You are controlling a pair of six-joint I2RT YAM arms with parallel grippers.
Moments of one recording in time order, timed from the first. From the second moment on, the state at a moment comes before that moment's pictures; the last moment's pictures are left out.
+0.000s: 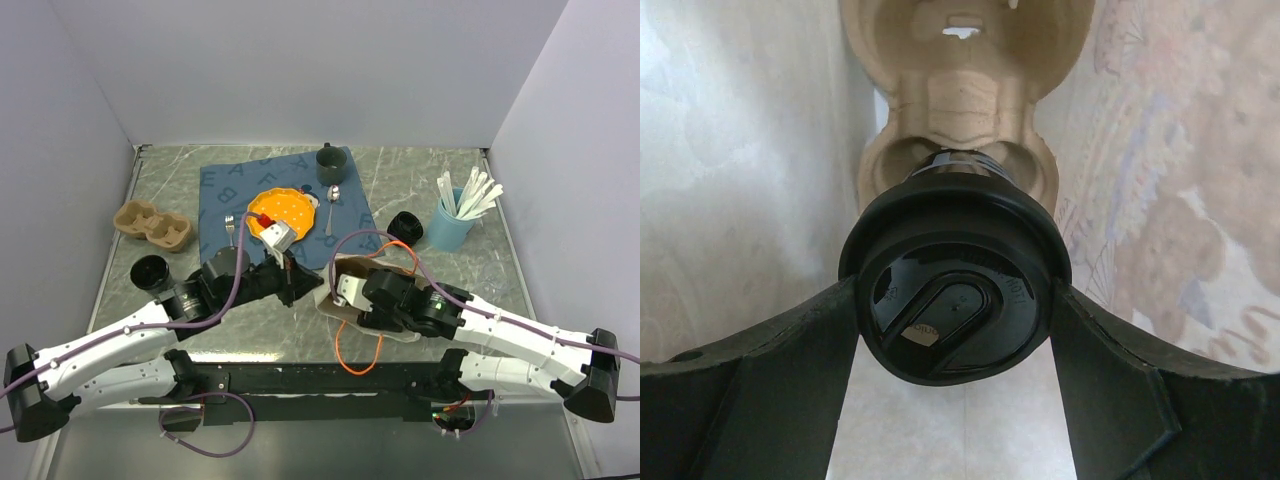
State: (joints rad) left arm -0.99 0.90 0.76 -0.03 0.12 -0.45; right arm 1.07 0.95 0.78 -0.86 0.37 -0.43
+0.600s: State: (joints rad) left arm -0.99 0.93 0.78 -0.07 0.14 -0.42; right arm 1.01 0.95 0.80 -0.88 0.32 -0.44
